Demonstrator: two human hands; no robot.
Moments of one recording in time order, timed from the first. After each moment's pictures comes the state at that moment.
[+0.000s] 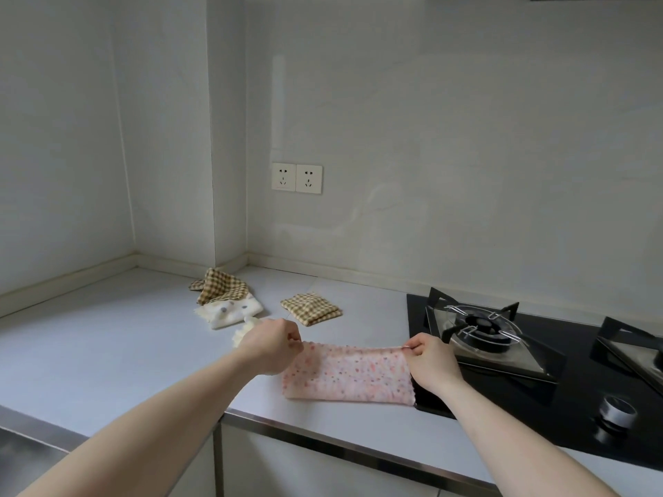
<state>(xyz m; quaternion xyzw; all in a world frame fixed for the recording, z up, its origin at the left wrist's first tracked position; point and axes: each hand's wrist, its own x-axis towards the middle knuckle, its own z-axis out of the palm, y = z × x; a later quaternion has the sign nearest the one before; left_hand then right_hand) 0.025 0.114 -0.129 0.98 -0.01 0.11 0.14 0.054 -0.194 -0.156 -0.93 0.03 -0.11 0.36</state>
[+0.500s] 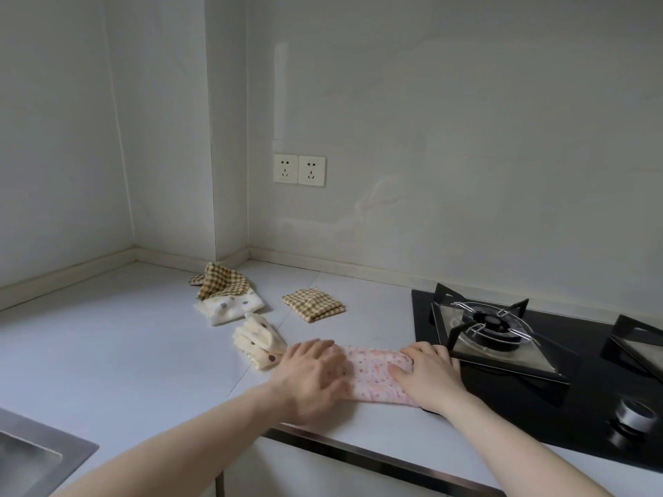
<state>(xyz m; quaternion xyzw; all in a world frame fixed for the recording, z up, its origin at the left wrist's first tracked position) -0.001 0.069 -0.165 0.98 -0.16 0.05 0.10 0.052 -0.185 -0.173 -0.99 -0.04 -0.04 0.11</state>
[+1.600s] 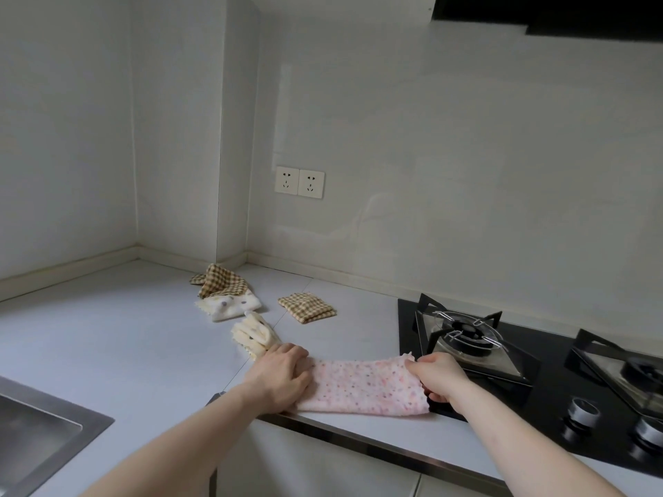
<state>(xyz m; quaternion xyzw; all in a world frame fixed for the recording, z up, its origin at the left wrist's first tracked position) -0.013 0.097 -0.180 0.98 -0.08 0.08 0.19 0.019 -0.218 -0.139 -0.89 0.15 0.01 0.44</state>
